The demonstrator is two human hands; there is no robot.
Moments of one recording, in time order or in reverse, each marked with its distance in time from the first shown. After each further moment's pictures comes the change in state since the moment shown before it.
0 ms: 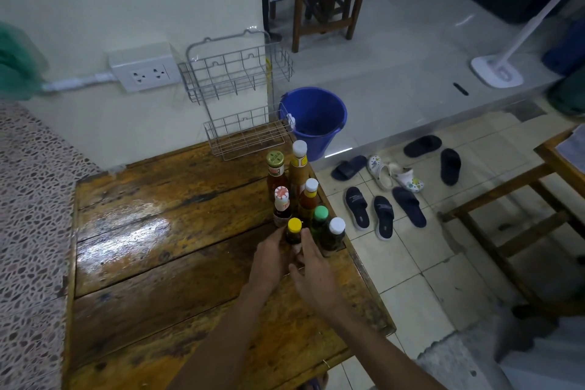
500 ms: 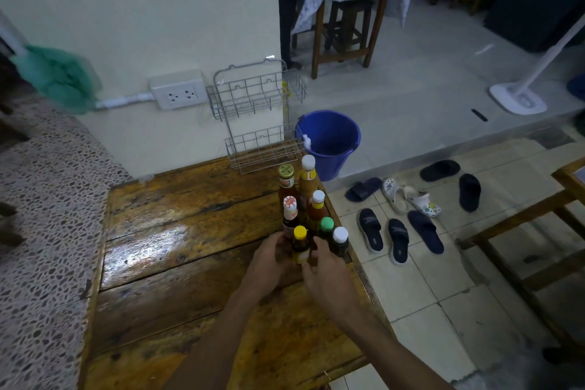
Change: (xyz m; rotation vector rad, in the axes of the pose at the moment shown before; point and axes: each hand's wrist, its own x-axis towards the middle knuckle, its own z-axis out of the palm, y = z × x) left_hand -0.022 0.015 -0.032 0.021 -0.030 -0.054; right_hand -0.019 -0.019 -0.040 -0.079 0.085 -0.043
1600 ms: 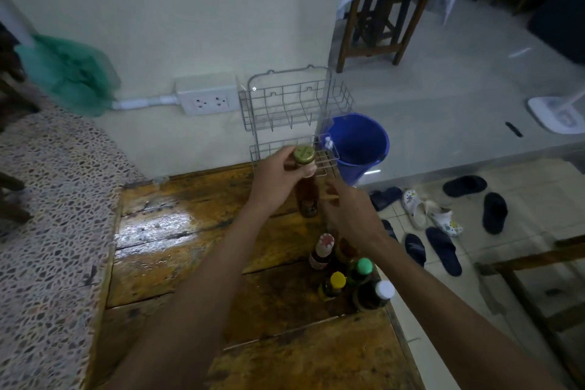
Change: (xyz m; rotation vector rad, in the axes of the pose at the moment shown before) left_hand 0.140 0.106 -0.159 -0.143 0.294 0.232; right_hand 0.172 -0.108 -0.065 -0.097 0.034 -0.279
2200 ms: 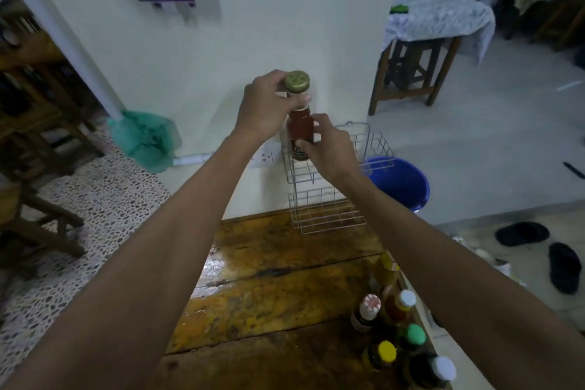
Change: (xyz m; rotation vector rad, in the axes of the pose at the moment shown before) left_hand 0.119 0.113 -0.164 0.114 0.257 0.191; right_hand 0.175 -0.139 -0.024 0.175 0.268 -0.213
